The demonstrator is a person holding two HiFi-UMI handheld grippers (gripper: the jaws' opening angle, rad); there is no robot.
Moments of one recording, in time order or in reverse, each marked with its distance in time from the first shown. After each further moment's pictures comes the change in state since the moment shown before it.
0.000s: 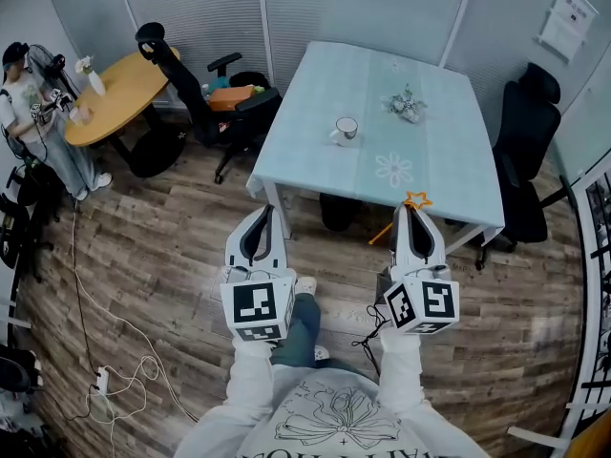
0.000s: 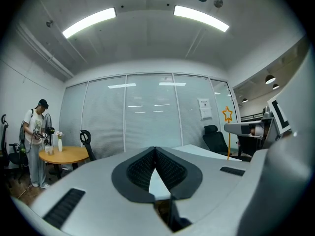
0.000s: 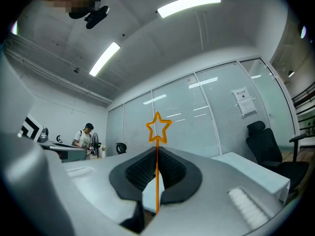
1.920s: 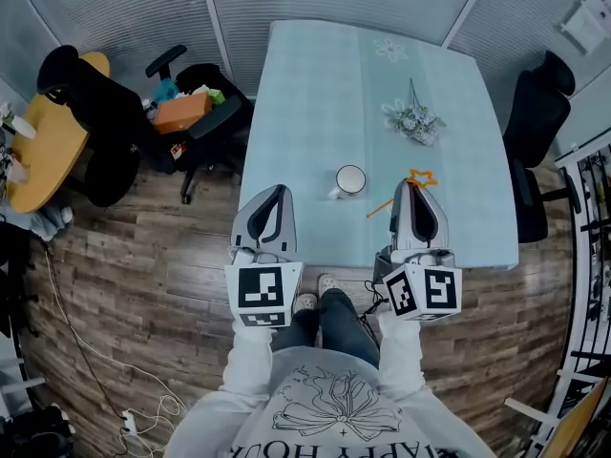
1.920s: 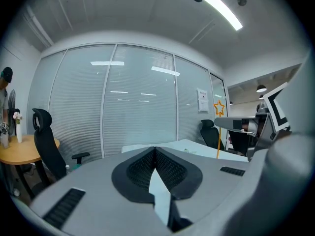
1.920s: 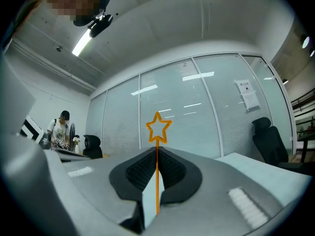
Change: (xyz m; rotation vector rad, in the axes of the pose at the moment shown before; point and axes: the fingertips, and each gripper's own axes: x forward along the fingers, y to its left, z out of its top) left arm 0.401 0.078 -0.046 -0.054 0.123 -0.236; right arm 0.361 -0.085 -0.076 -0.049 0.040 -0.140
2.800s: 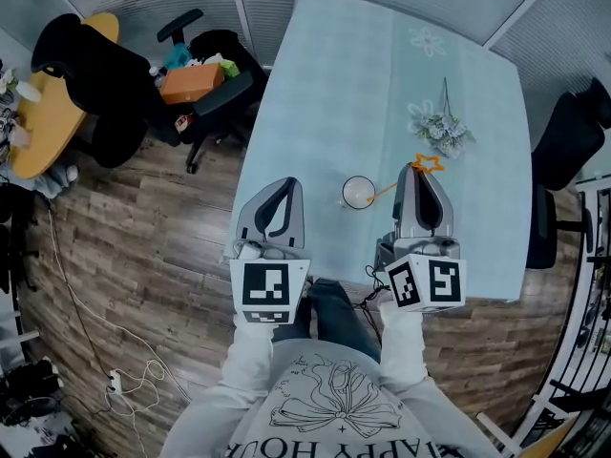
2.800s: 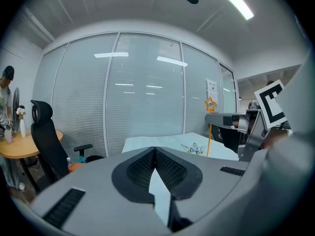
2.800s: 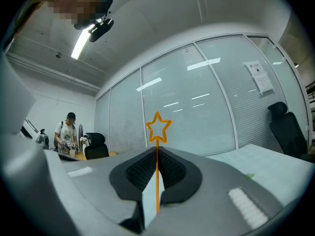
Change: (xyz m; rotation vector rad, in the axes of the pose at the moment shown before) left arm 0.083 0.004 -0.028 -0.031 0.093 0.075; right arm 0.102 -0.035 -0.044 0.054 0.068 0.122
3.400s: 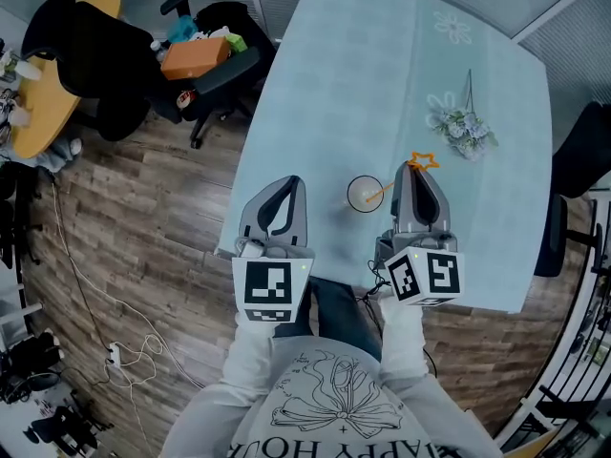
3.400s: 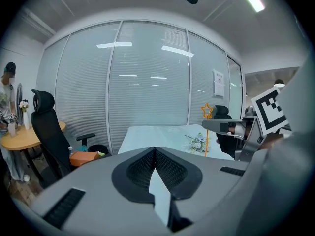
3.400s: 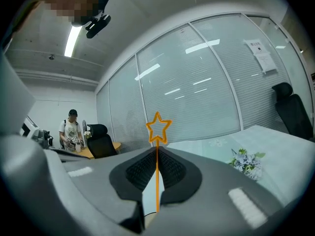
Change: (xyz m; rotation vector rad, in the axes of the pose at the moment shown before) left arm 0.040 0.002 -0.042 -0.032 0.107 0.044; right arm 0.037 -0.027 -0.073 0.071 0.147 0.049
